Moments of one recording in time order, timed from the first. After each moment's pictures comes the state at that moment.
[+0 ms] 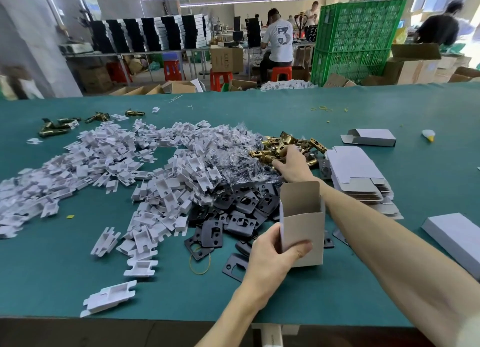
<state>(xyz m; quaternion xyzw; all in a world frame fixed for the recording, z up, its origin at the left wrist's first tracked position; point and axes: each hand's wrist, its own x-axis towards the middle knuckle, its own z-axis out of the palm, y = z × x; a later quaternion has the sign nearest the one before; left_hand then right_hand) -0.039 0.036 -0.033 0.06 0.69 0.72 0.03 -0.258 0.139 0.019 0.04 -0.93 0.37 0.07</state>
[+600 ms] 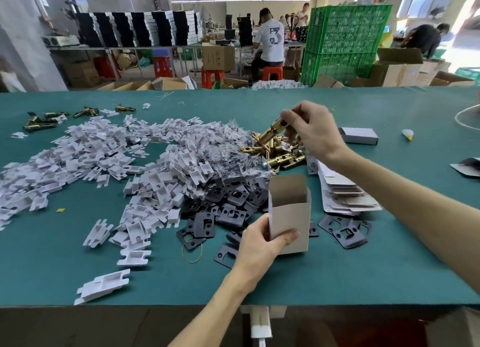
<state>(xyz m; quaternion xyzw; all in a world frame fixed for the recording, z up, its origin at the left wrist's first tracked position) -0.035 0.037 -0.029 0.07 0.68 0.73 0.03 -0.160 0.178 0.137 0.17 -0.83 0.50 0.18</state>
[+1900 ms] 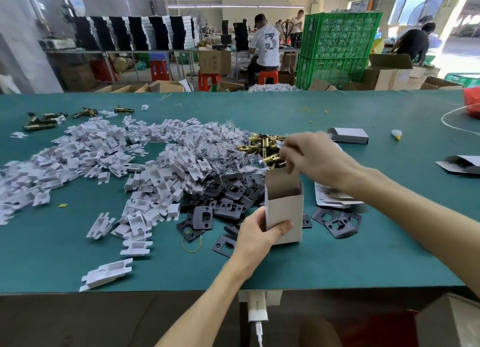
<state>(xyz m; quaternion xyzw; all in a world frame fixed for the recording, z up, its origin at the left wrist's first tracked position) -0.031 0.036 -0.028 0.07 0.68 0.72 0.03 -0.089 0.186 0.137 0.21 -0.94 0.21 0.13</state>
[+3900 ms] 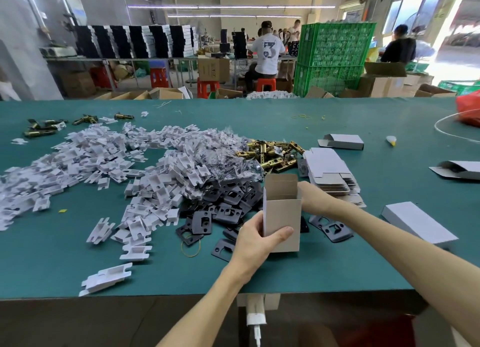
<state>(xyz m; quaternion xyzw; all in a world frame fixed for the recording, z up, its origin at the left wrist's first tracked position) -0.028 0.036 -0.027 0.08 0.69 0.72 0.02 -0.125 0.212 0.037 0.19 -0.93 0.30 -0.07</state>
